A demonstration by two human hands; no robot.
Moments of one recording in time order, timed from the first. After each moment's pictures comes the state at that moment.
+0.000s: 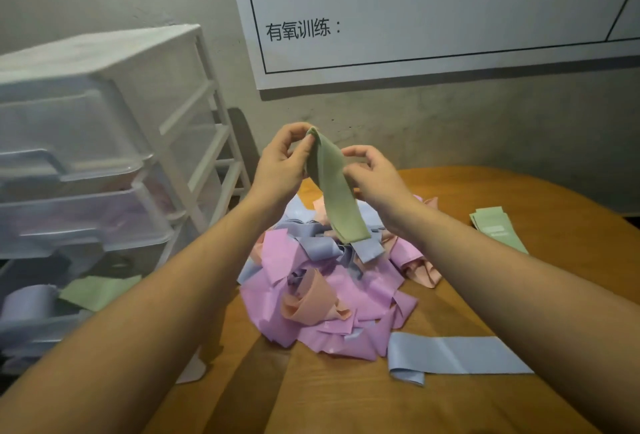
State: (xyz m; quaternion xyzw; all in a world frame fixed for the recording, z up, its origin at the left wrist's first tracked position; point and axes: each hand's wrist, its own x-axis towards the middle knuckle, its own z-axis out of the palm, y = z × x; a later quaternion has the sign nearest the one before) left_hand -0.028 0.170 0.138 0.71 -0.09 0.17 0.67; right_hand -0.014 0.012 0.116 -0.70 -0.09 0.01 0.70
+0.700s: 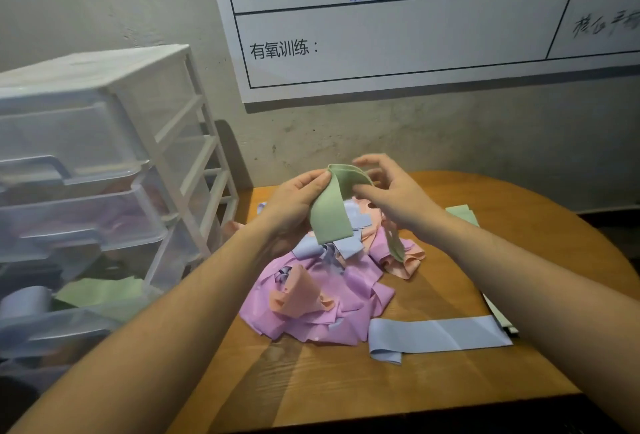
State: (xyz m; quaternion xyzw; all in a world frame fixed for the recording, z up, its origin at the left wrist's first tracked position) left_hand -0.092 0.130 0.138 0.64 -0.02 -0.06 0.77; right_hand -0.073 -0.056 0.134 -0.80 -0.16 -0.01 0.57
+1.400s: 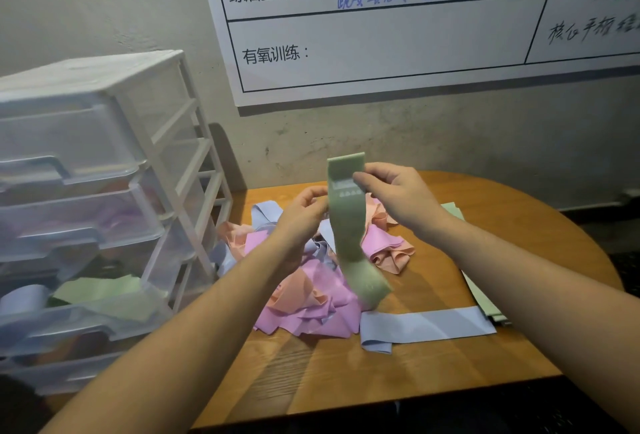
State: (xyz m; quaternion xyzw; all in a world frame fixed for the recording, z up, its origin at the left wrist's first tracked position) left_hand -0.114 0.105 0.120 0.72 0.02 -0.01 0.69; right_hand -0.100 -0.067 0.143 -0.77 -0.20 -0.09 0.60
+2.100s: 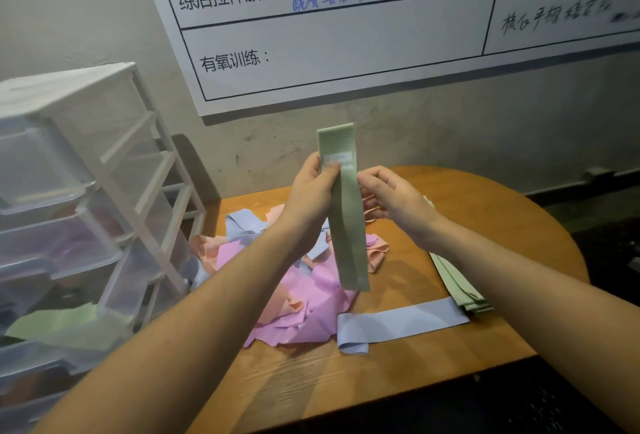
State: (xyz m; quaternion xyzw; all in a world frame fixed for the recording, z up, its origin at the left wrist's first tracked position) left_hand -0.098 0.036 0.150 0.66 -0.09 0.01 0.74; right_hand -0.105 -0.116 0.126 -0.73 -0.12 0.00 0.67
